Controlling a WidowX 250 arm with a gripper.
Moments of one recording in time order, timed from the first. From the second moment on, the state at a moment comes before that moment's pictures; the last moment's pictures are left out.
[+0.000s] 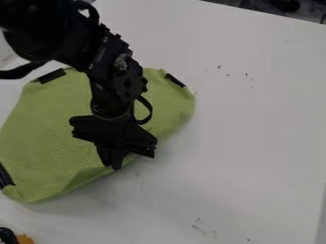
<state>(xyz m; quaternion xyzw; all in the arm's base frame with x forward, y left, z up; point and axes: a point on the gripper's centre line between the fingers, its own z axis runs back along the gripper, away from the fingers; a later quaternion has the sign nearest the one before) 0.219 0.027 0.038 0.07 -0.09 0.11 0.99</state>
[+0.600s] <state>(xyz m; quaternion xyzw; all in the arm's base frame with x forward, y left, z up) 0.193 -0.005 0.023 0.07 -0.06 0.12 0.99</state>
